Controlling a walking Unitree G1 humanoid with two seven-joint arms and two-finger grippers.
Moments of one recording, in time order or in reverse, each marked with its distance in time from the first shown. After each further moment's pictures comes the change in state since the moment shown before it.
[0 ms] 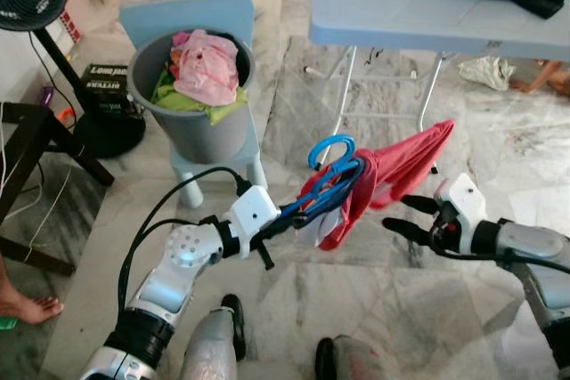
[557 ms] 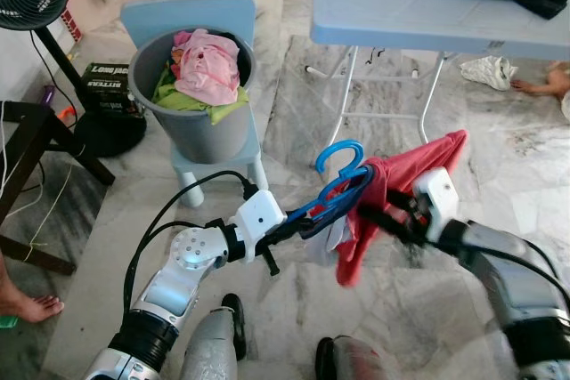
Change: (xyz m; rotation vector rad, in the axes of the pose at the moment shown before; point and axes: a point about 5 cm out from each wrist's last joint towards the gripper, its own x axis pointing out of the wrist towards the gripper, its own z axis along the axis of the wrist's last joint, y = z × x) left arm 0.005 -0.007 0.001 -0.012 -0.004 -0.039; right arm 0.033 0.016 0.008 0.135 -0.147 -0.048
